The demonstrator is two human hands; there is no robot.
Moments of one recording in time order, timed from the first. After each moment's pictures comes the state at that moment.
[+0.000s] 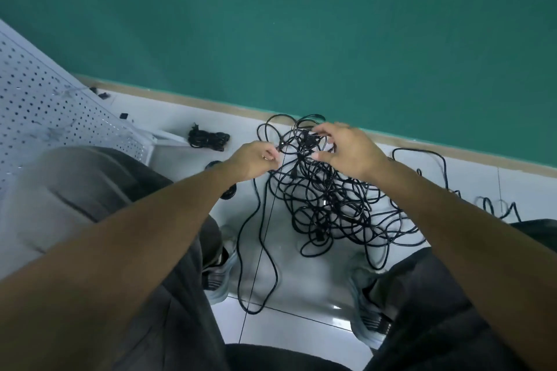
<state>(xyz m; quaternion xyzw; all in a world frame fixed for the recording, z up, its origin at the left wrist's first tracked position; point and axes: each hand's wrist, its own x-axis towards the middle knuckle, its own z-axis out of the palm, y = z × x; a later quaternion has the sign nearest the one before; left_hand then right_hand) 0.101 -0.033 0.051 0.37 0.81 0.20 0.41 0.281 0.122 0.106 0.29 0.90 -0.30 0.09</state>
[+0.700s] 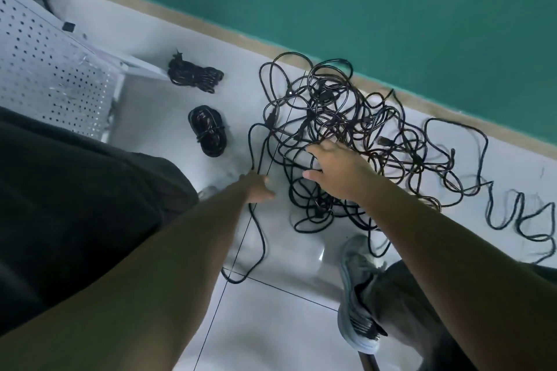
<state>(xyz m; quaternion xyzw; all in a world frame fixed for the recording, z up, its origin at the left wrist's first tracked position) 0.135 -0.076 -0.193 0.26 0.78 -0.07 0.57 0.256 0.103 -0.049 0.21 0.89 -0.21 0.33</state>
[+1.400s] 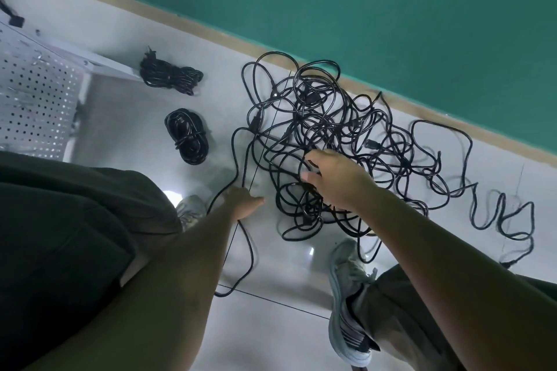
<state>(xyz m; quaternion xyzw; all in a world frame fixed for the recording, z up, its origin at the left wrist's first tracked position) 0.156 -0.075 -0.232 0.12 0.81 0.02 0.57 0.257 0.119 -0.056 0.29 0.86 -0.26 0.33</state>
